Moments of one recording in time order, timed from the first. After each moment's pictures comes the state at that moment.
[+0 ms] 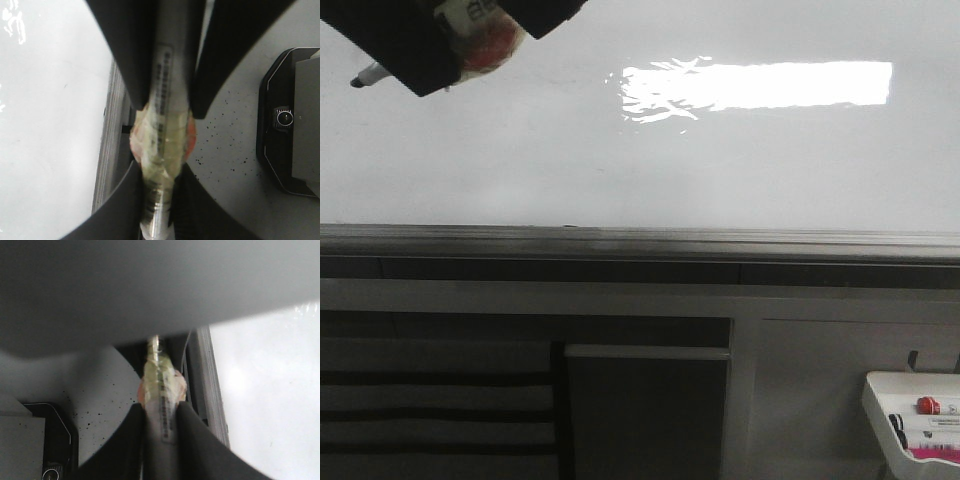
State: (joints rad) left arm -0.66 1.29 -1.21 -0.20 1.06 0.95; right arm 0.71 1.39 -1.23 0.55 0.74 -1.08
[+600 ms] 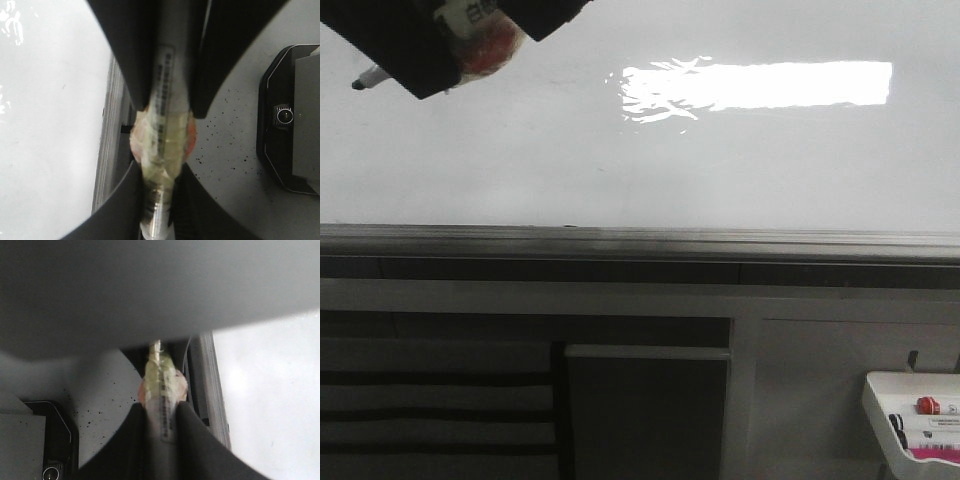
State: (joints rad) left arm -0.66 1.29 -1.21 -0.21 1.06 0.96; right arm 0.71 1.39 -1.23 0.55 0.74 -1.09
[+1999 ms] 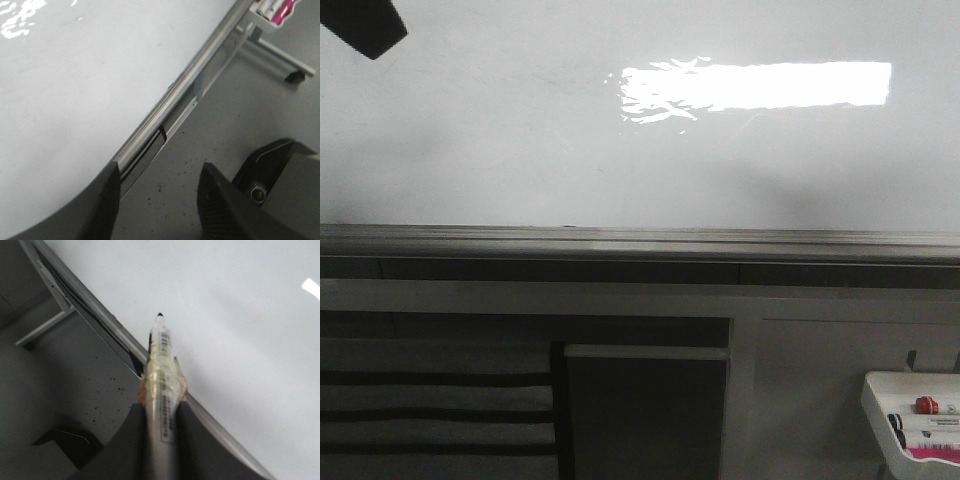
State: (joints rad) left arm -0.41 1.21 -1.13 -0.34 0.96 0.65; right arm 0.26 1.09 -1.18 0.41 1.00 -0.58
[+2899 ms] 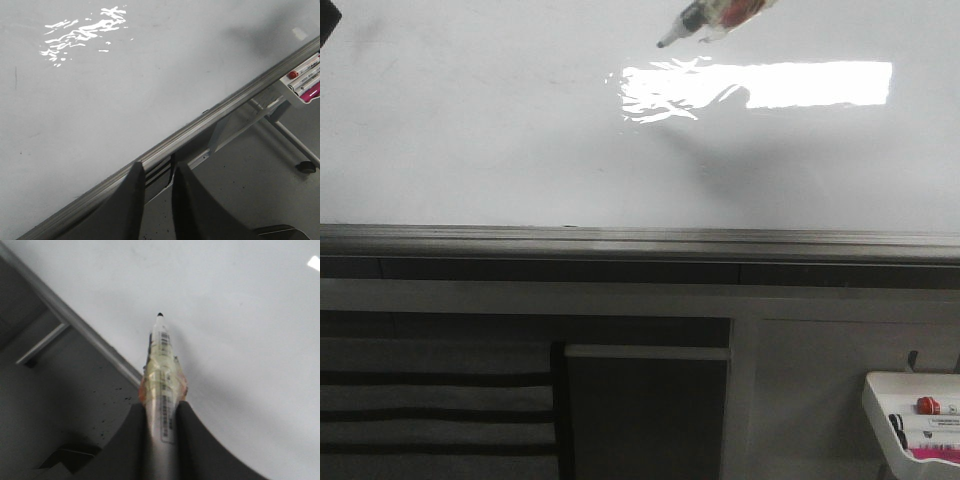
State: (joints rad) left arm -0.29 1.03 -0.89 -0.51 0.71 0.64; right arm 0.49 1.29 -1.23 0.21 0.80 -0.26
